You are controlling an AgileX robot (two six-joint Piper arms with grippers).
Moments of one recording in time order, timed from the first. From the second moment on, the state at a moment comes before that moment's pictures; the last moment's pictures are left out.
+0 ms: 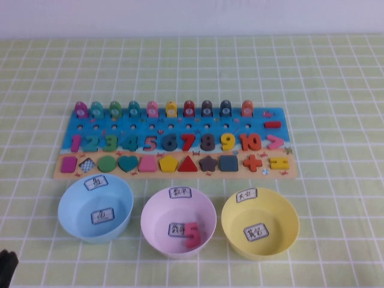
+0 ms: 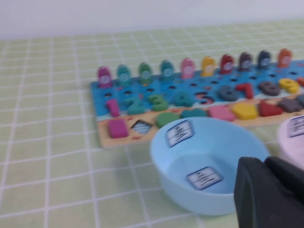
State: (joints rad) right arm 0.07 -0.01 0.03 0.11 0.37 0.13; left arm -0.35 0.01 -0.05 0.14 0.31 -0.19
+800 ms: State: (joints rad) right arm 0.07 -0.01 0.03 0.11 0.37 0.13; left arm -0.13 -0.01 0.03 0.04 0.37 0.00
